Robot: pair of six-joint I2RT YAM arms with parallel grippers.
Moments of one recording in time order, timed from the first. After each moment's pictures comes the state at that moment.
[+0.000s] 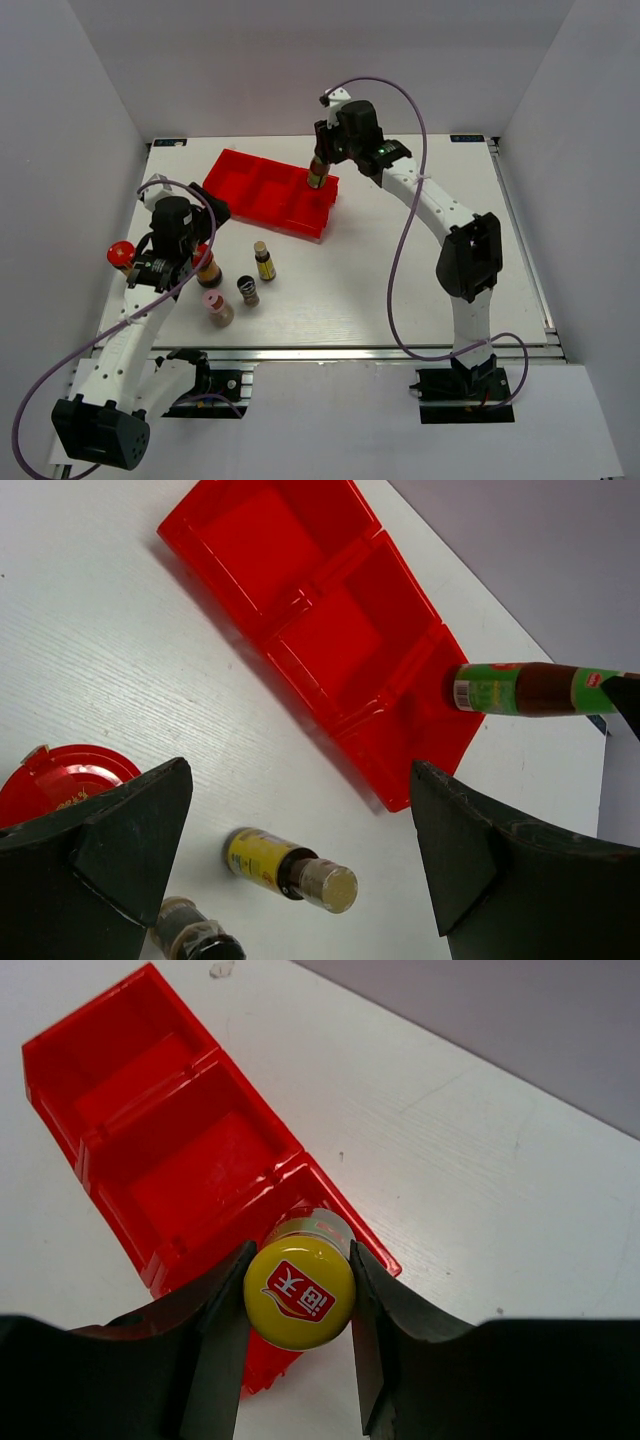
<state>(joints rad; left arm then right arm) -0.18 0.92 0.88 -0.39 -0.26 -0.76 0.58 2.03 1.96 -0.32 -0.05 0.02</state>
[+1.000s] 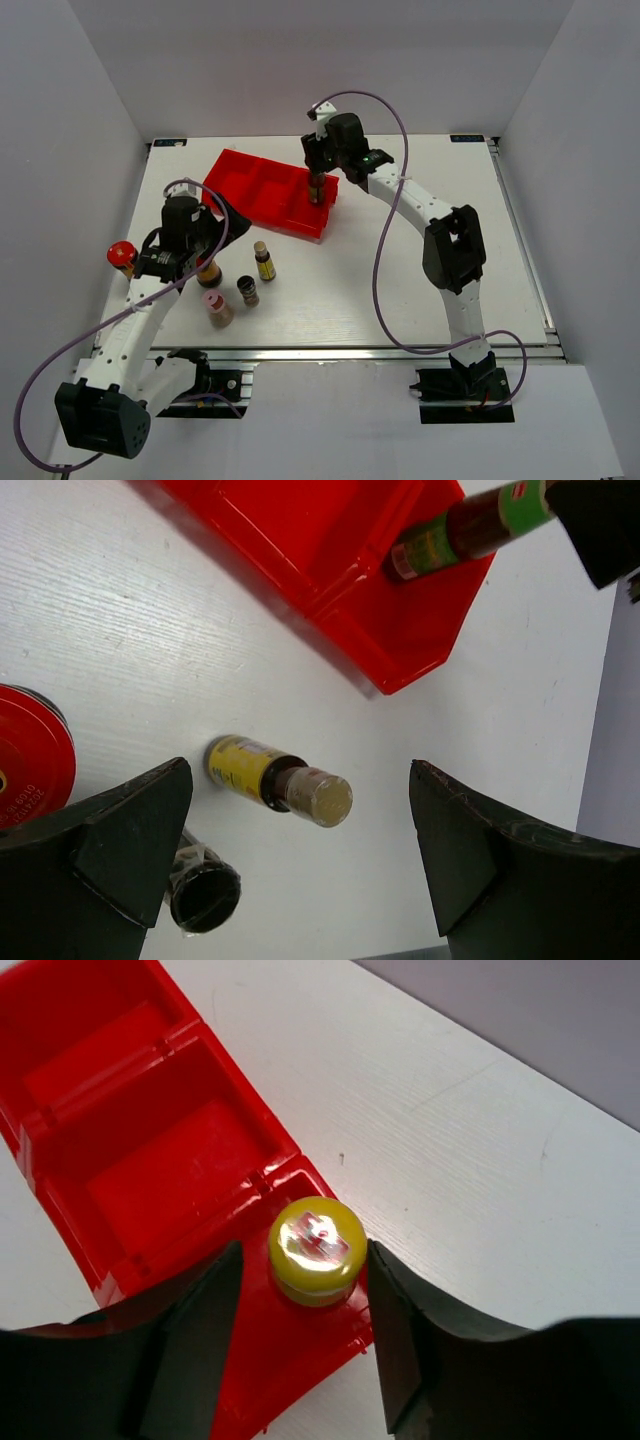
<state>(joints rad) -0.18 0.98 0.88 -0.47 0.04 -0.71 0.61 2.16 1.95 -0.25 -0.05 -0.03</state>
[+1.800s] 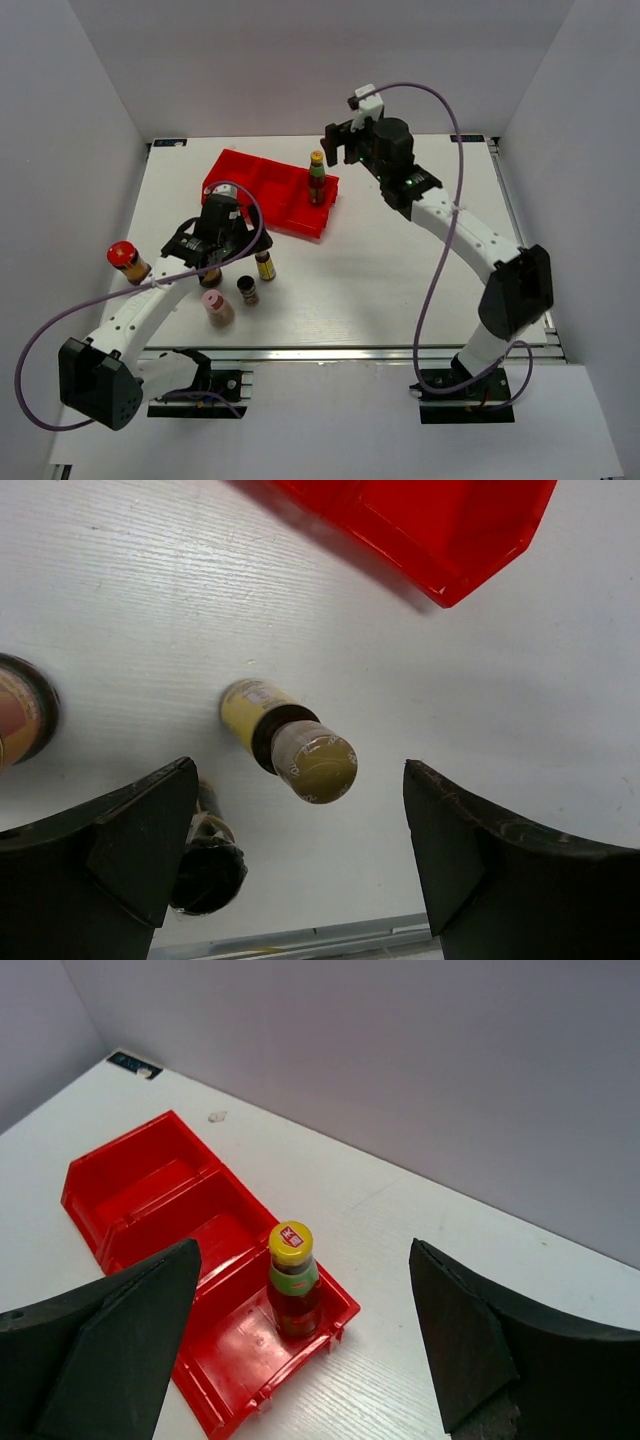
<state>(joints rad) -0.40 1.14 0.94 -0.58 -0.09 -0.62 0.61 1.71 1.55 0.07 0.03 -0.02</state>
